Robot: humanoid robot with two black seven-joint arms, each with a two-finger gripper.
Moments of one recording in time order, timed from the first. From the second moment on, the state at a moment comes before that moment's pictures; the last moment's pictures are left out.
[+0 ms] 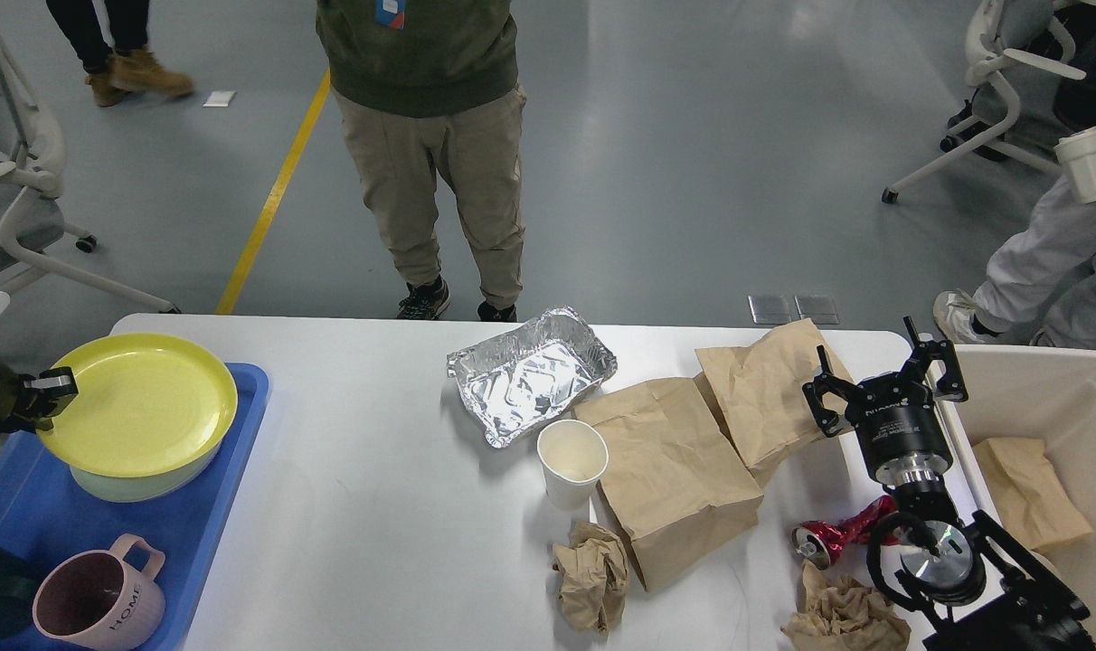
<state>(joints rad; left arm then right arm) -1.76 0.80 1.29 -1.23 0.18 -0.26 0.15 0.26 -0.18 1.21 0.82 -0.13 0.38 0.37</state>
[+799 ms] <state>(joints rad) -1.21 0.71 0.95 -1.09 -0.13 0.41 0.16 0.26 -0.18 1.21 0.82 -0.13 0.38 0.37</state>
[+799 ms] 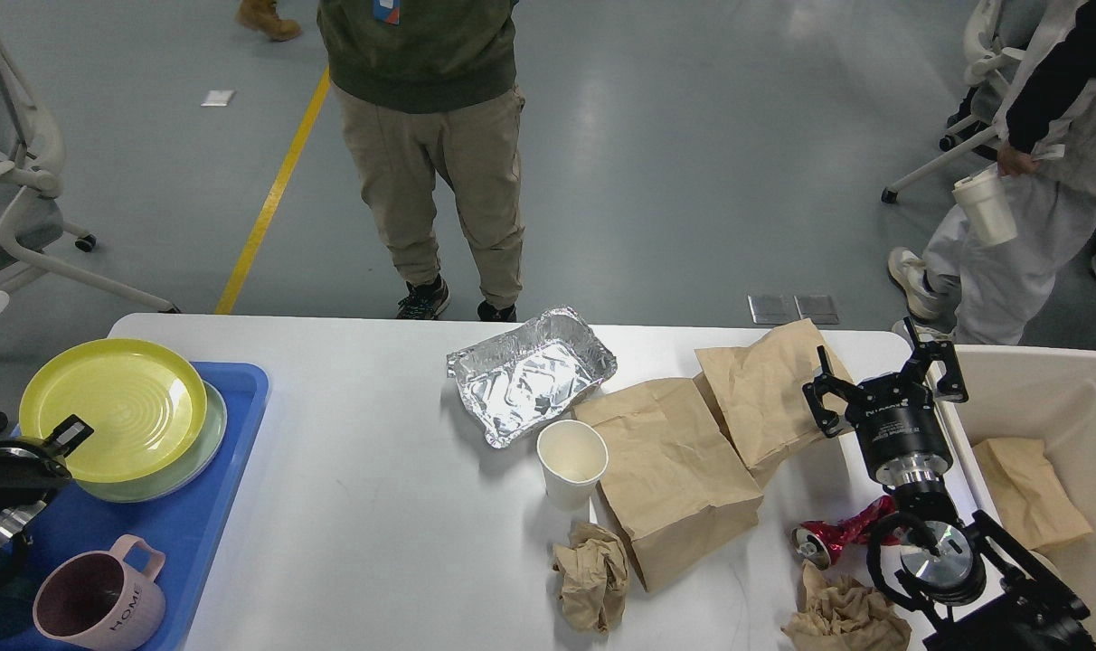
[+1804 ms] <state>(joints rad) -1.28 0.78 0.93 -1.08 -0.13 0.40 0.20 0.26 -0.18 1.21 0.82 -0.13 0.38 0.37</state>
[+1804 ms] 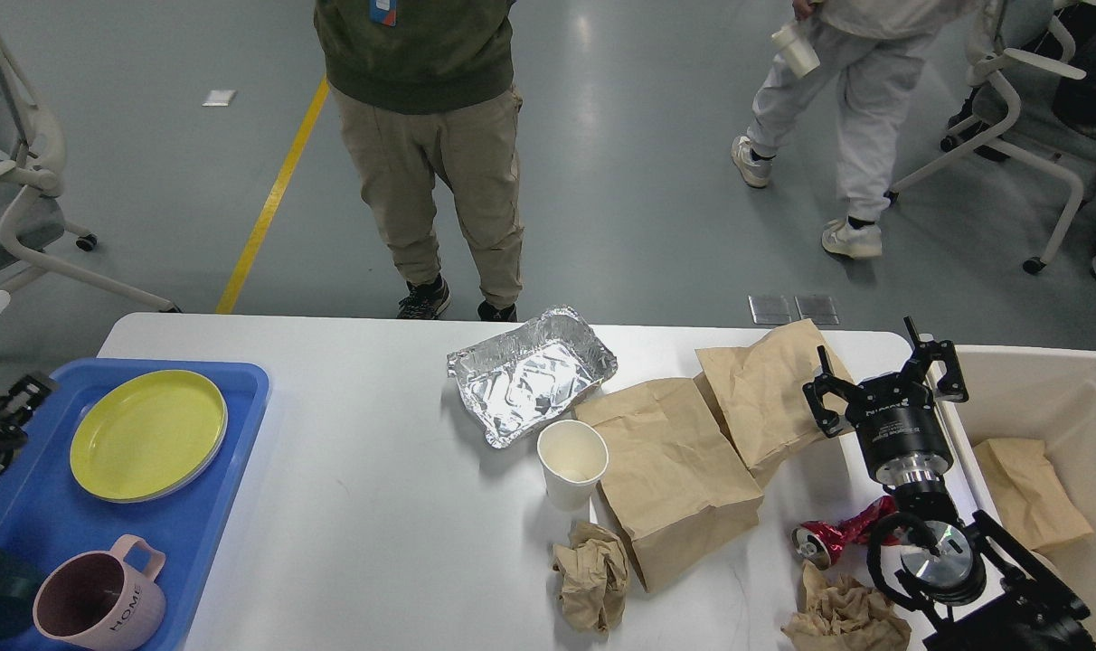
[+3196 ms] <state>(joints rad) -1.08 0.44 -0.81 -0.71 -0.14 0.40 0.22 0.26 -0.18 1.21 0.82 -0.13 0.38 0.37</state>
